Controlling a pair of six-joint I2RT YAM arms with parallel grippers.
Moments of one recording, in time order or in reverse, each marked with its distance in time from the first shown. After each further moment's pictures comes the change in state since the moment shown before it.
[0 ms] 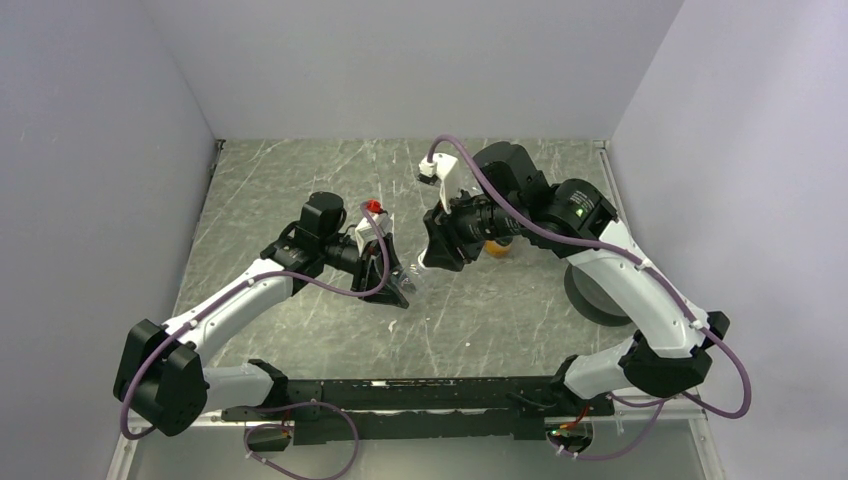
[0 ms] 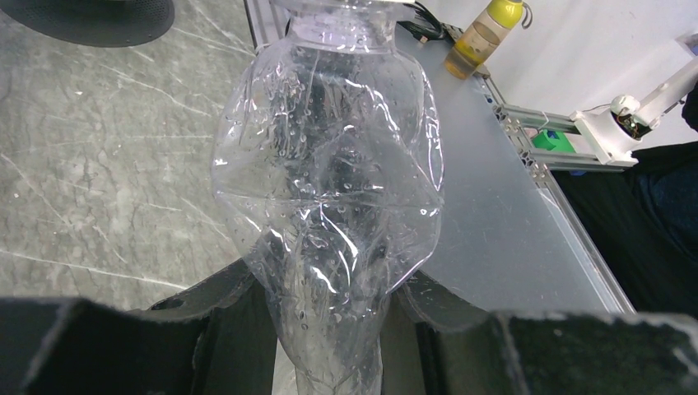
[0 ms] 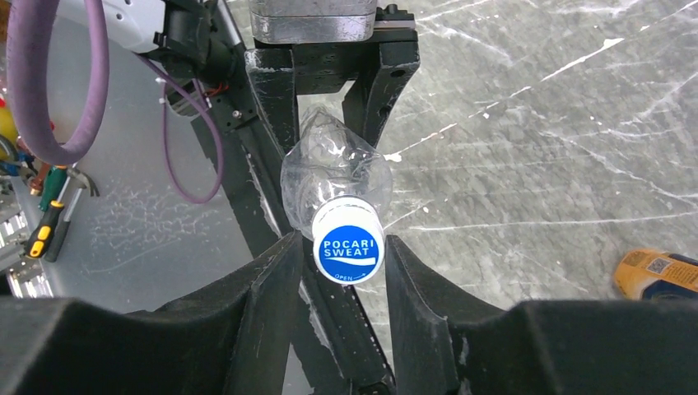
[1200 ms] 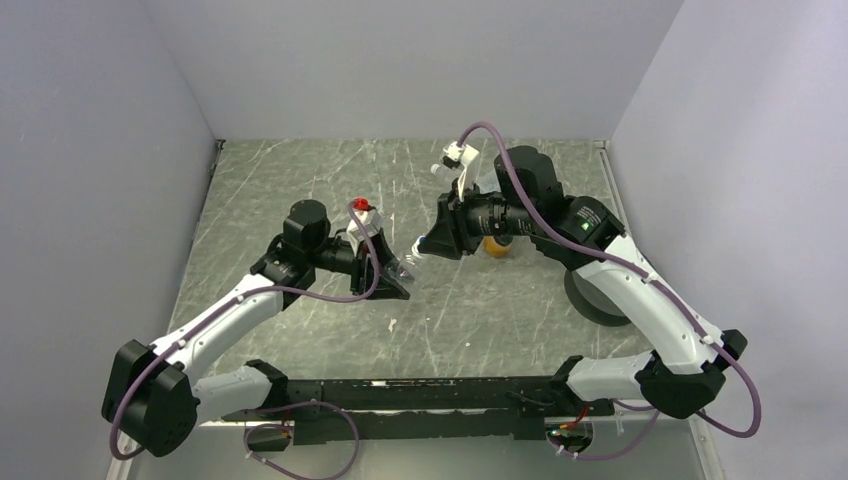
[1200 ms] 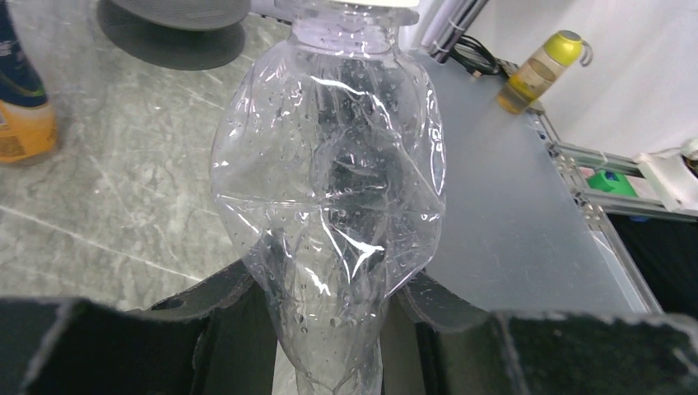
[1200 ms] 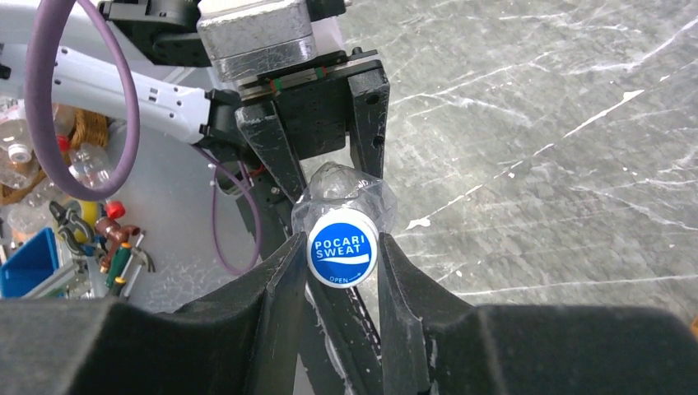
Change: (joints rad) left arm 0.009 -0.095 -0.093 0.235 -0.129 -0.188; right arm -0.087 -0.126 -0.254 0.327 -0.113 0.166
